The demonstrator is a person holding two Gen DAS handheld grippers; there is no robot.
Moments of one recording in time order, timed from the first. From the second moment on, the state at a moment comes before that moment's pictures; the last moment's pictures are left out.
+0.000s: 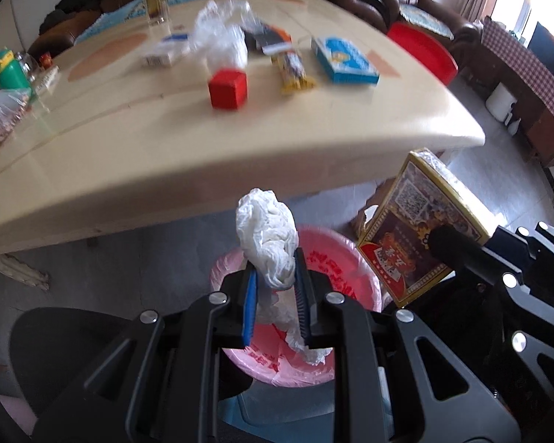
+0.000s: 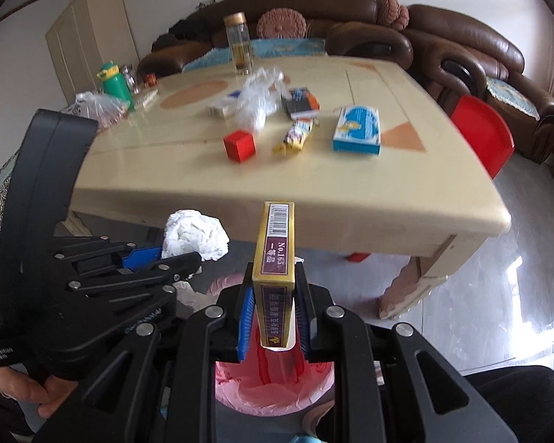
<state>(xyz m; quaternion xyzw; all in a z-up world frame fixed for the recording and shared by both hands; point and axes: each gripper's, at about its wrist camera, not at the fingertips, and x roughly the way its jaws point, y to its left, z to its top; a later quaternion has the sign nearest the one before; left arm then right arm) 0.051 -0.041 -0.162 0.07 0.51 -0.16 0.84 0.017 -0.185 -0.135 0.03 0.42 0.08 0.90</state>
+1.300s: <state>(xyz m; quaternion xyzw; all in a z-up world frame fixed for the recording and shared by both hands) 0.099 -0.064 -0.341 0.10 0.69 -0.10 0.71 0.081 -0.183 -0.327 0.02 0.63 0.11 0.77</state>
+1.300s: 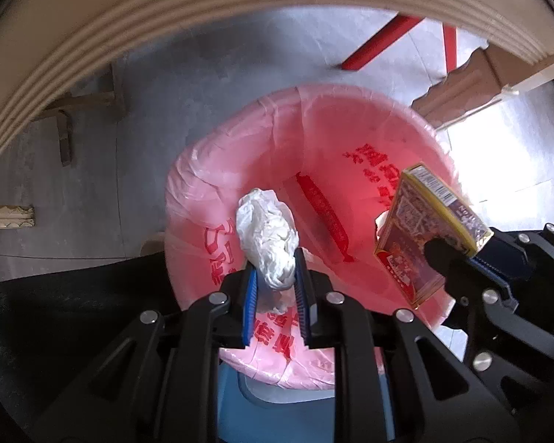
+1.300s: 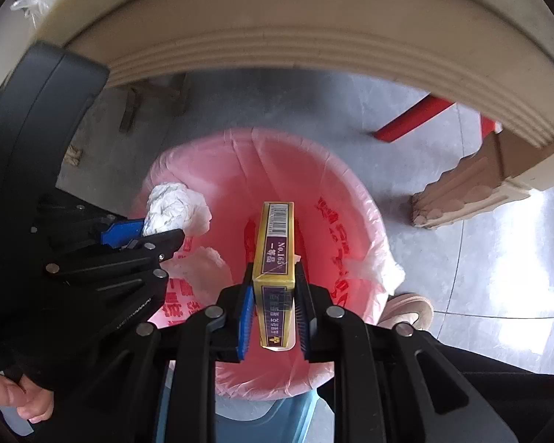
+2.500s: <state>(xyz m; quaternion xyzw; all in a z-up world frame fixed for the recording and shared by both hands) 0.113 -0.052 -0.377 0.11 0.74 -0.06 0.66 0.091 -0.186 -0.377 0.02 0.68 0.06 0.73</state>
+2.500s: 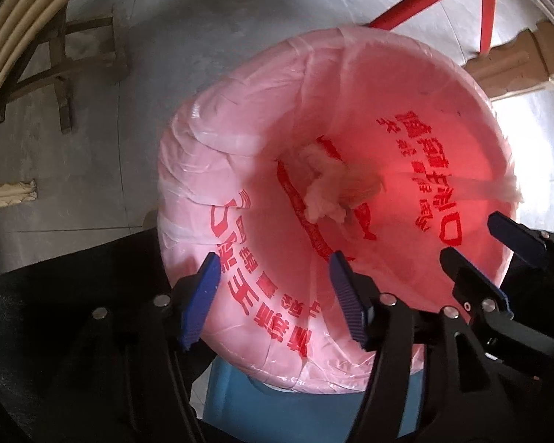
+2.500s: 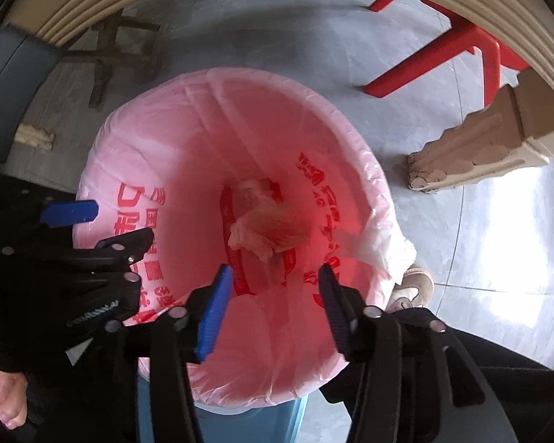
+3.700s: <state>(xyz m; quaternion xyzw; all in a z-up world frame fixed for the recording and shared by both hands) 0.097 -0.025 -0.219 0.11 0.60 -0.05 0.79 0.058 -0.202 -0.236 0.07 0.55 0.07 0.83</state>
